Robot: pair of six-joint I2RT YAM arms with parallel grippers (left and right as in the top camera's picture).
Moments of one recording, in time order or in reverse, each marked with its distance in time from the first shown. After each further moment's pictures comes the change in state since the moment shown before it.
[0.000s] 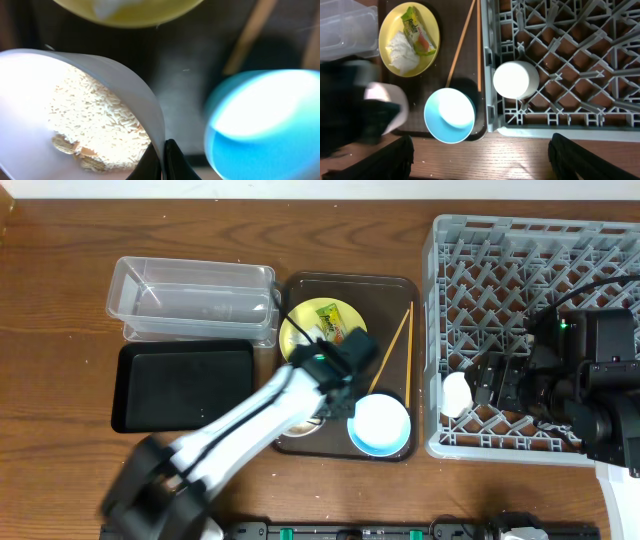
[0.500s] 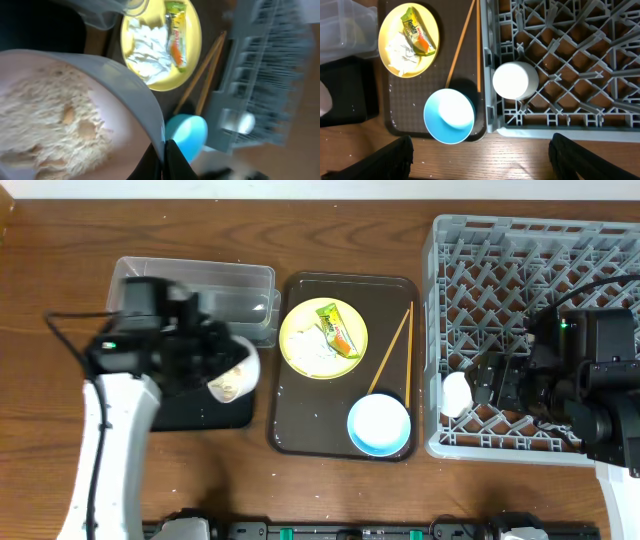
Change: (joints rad) left arm 0.872 -0.256 -0.030 -0.064 0.691 0.338; right arm 0.000 0.000 0.000 0.002 0.003 0.000
